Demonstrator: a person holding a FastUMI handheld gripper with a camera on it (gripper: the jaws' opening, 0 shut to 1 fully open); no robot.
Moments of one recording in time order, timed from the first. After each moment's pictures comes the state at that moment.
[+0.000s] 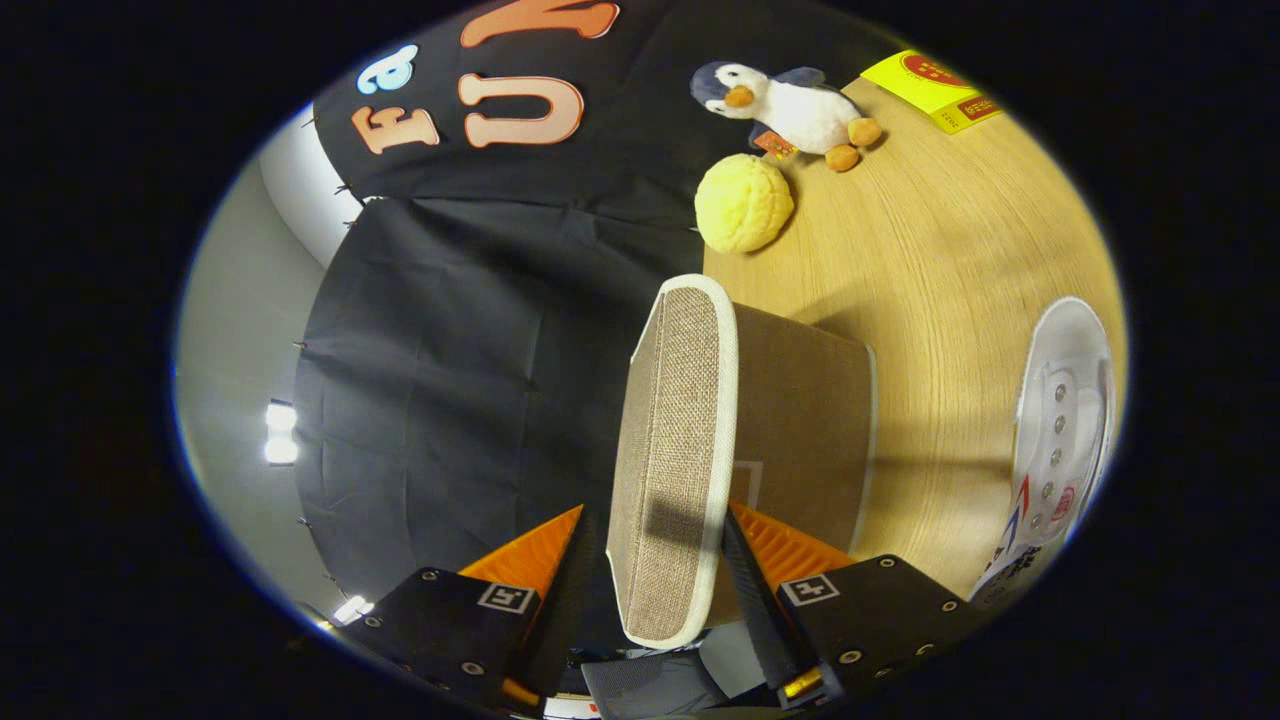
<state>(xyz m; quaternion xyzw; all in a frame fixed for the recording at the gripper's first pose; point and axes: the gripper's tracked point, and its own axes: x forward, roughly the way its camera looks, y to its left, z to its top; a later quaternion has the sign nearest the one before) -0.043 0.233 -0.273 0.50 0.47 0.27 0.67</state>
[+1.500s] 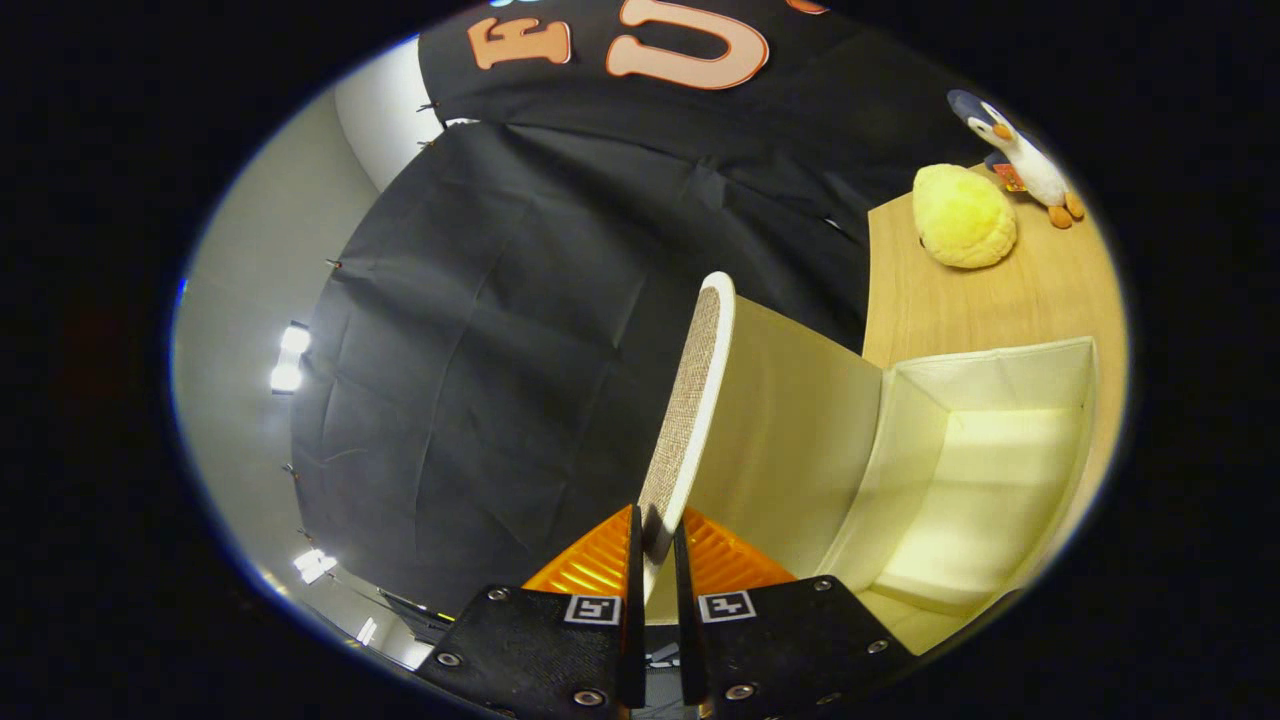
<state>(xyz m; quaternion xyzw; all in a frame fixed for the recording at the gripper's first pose) 0.017 0.438 -0.138 0.43 0.43 0.37 0.70</state>
